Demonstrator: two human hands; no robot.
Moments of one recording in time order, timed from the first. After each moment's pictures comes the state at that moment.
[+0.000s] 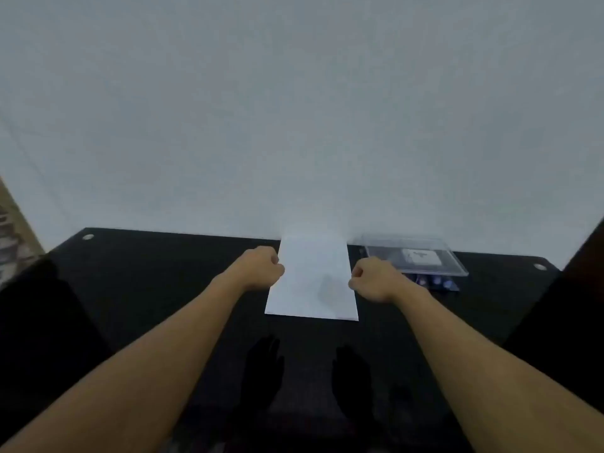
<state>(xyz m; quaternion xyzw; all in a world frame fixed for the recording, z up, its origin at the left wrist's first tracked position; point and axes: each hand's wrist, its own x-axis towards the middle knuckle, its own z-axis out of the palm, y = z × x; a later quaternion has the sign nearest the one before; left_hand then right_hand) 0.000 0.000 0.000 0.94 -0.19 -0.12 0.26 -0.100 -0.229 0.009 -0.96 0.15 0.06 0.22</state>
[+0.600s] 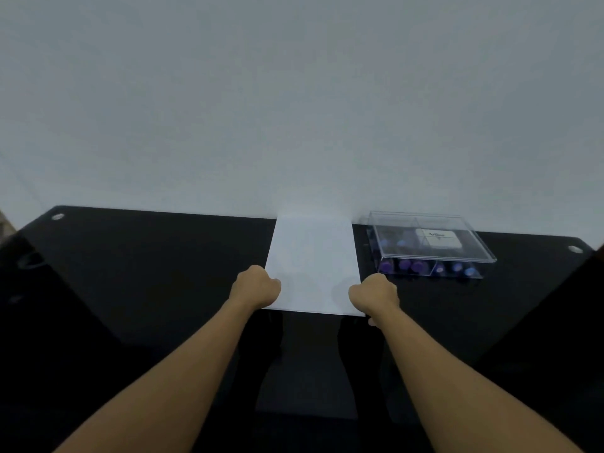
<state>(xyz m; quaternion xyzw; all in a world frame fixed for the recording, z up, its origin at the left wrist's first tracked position) 0.027 -0.036 -0.090 0.94 -0.01 -0.14 0.30 -0.052 -0.235 -0.090 -0.85 0.37 0.01 0.37</state>
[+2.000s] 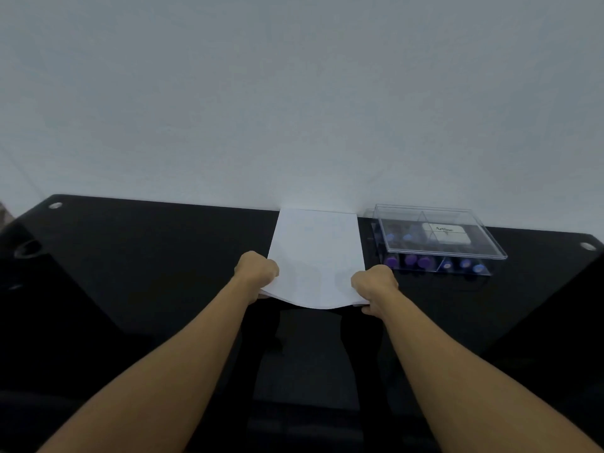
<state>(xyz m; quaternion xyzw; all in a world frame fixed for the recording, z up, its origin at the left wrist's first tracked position) 0.053 -0.041 -0.097 0.83 0.13 -0.19 0.51 -0.032 -0.239 -0.100 -0.75 0.44 -0.01 0.50</state>
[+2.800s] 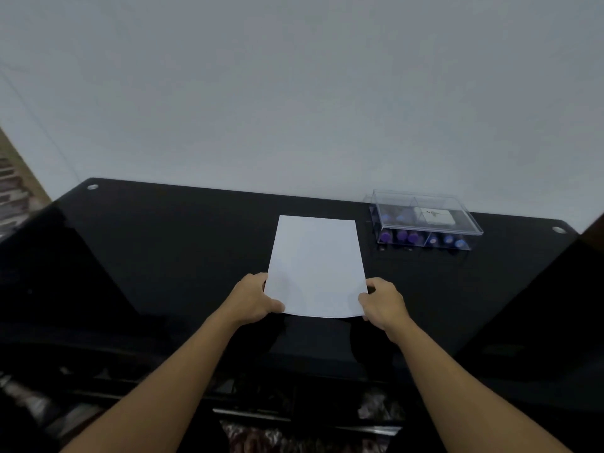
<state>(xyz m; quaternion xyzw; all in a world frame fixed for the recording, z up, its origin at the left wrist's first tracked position) -0.070 0.042 -0.111 0.88 -0.15 -0.21 0.40 -0.157 -0.213 -0.118 -0.85 0.29 0.00 0.44</state>
